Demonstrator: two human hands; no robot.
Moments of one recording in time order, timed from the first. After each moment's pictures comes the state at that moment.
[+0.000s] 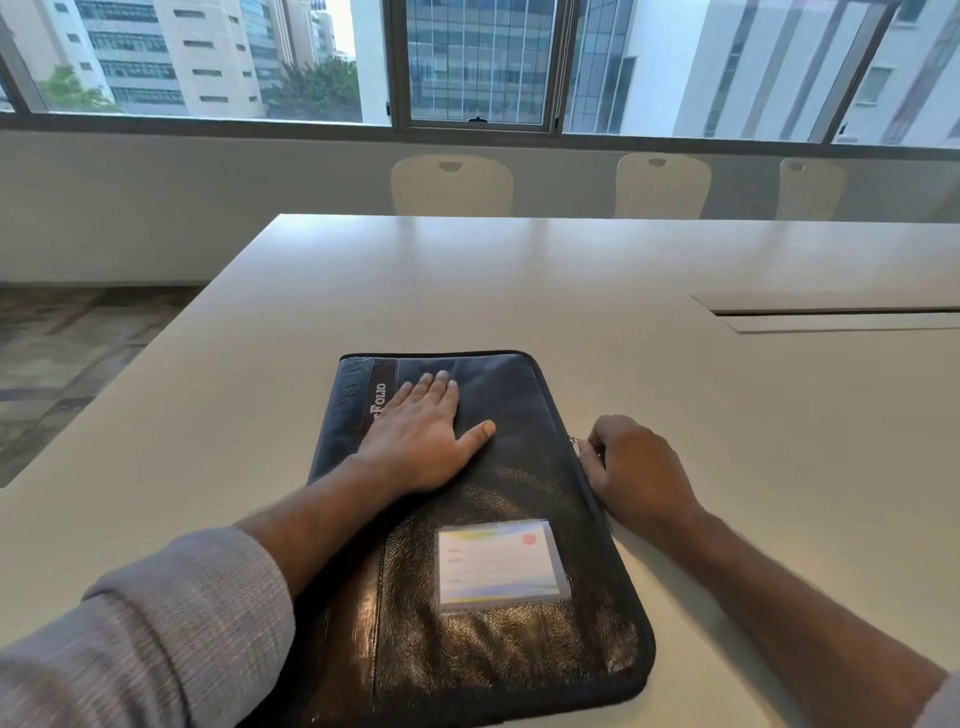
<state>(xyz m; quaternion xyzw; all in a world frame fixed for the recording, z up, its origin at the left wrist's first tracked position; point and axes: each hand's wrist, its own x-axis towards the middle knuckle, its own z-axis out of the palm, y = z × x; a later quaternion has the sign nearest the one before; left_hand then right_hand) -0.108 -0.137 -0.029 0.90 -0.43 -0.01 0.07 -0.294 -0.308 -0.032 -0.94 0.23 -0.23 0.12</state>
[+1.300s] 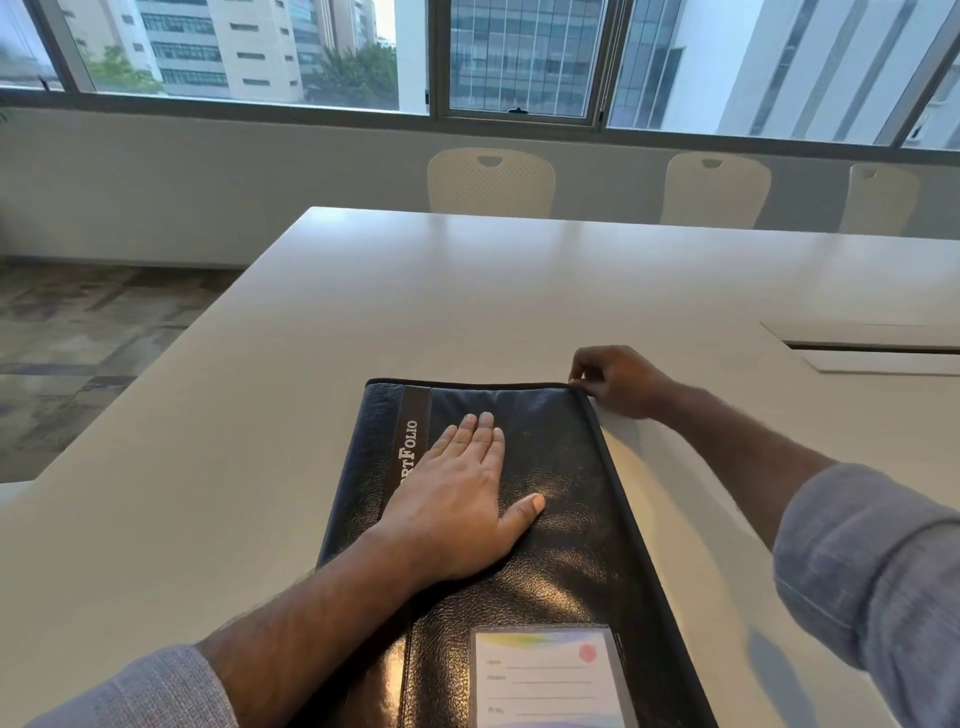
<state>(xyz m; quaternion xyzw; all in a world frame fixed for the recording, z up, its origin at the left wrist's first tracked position) -0.111 -0.132 -0.034 0.88 -0.48 -0.01 0.07 -0.119 -0.418 -0.003 -0.98 0.08 -0.10 0.18</state>
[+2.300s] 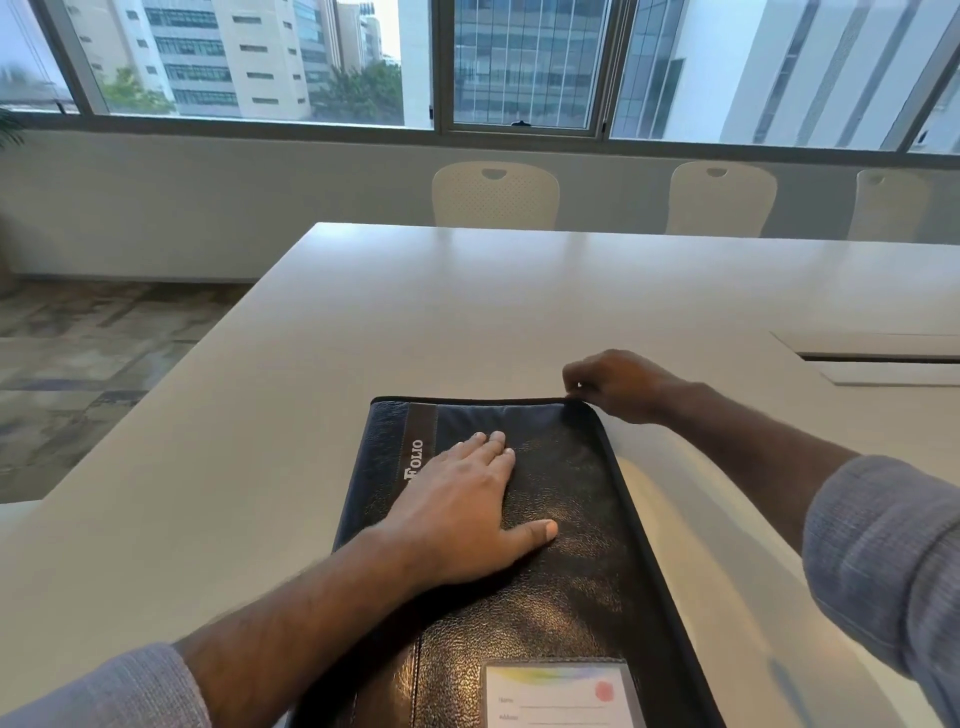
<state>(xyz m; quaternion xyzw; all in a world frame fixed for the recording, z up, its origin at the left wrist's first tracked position) -0.098 -0.135 -0.018 0.86 -0.49 -0.02 0.11 -0.108 -0.415 0.016 -1.00 -0.02 -0.04 0.06</state>
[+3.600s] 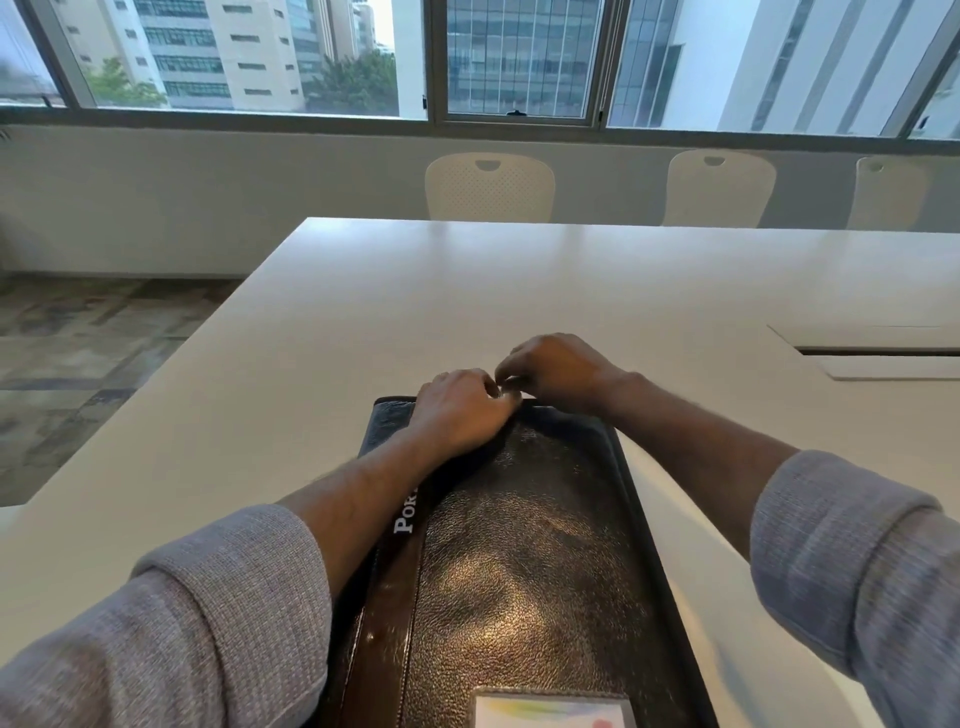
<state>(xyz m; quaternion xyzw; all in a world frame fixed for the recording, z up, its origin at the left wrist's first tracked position) -0.015 -0.209 -0.009 0.90 -0.33 -0.04 0.27 -0.073 -0.363 0.031 -0.99 -0.10 -0.08 0.01</state>
